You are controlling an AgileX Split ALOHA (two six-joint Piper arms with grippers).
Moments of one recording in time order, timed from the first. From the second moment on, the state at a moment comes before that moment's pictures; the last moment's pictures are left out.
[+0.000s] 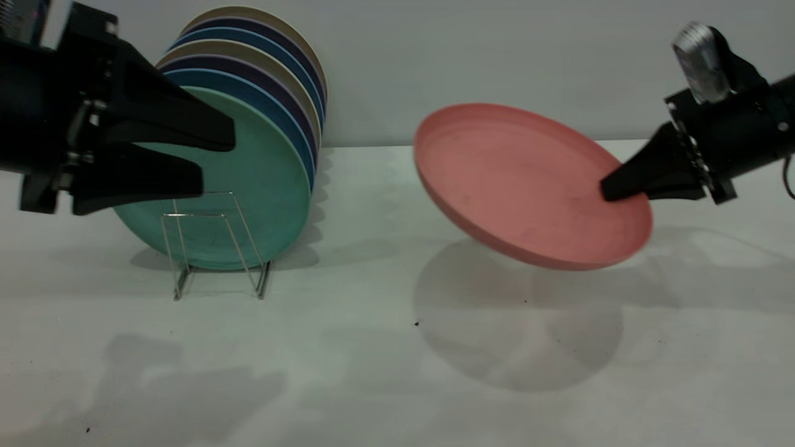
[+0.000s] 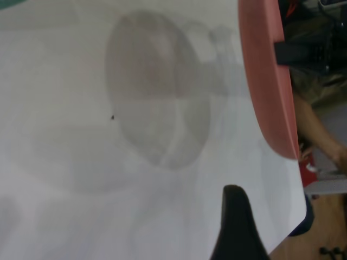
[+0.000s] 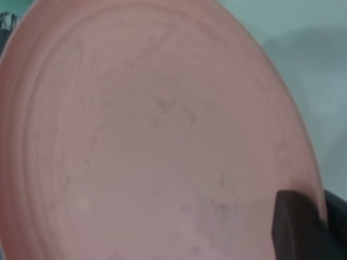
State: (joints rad) left arm -0.03 1.57 -0.60 -1.62 0.68 1.22; right arm -0.12 2.30 -1.37 1.22 1.05 -1.18
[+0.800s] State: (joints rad) left arm -0.03 1.63 -0.60 -1.71 0.69 1.30; right arm 0.10 2.28 -1.37 1.29 1.04 -1.18
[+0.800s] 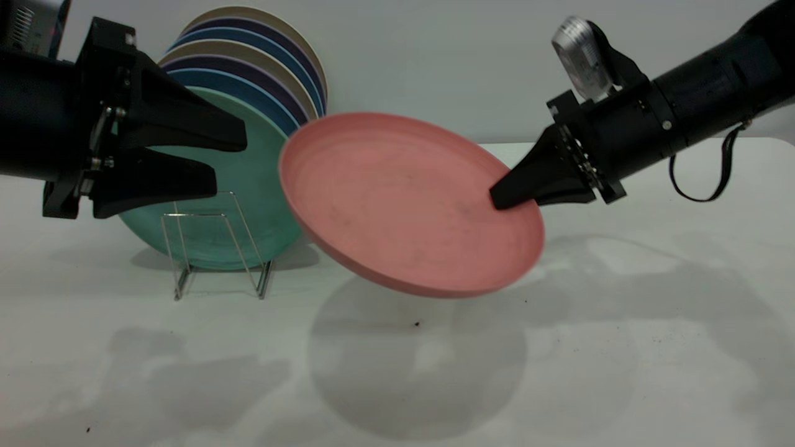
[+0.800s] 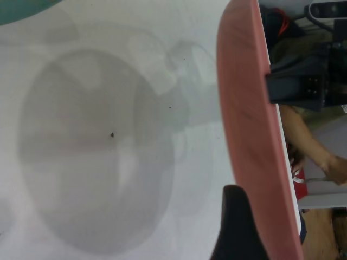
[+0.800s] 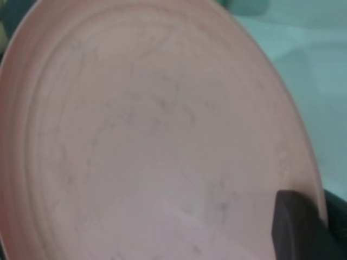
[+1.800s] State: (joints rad) left arm -0.03 1.63 -0.60 -1.72 0.64 1.34; right arm 0.25 2.26 -1.37 1.50 1.15 -1.21
